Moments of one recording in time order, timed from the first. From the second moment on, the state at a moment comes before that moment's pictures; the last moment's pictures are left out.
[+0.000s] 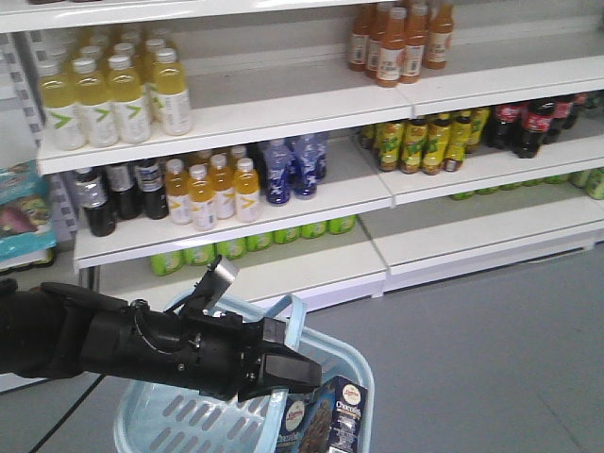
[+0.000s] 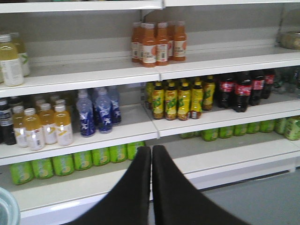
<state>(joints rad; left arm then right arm) -0.46 1.72 -0.77 -1.67 0.91 0.96 0.00 -0.01 0.03 -0.03 0.14 0.02</state>
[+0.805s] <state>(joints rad) -0.46 1.72 -0.77 -1.67 0.91 0.97 0.00 -0.01 0.03 -0.03 0.14 0.02</state>
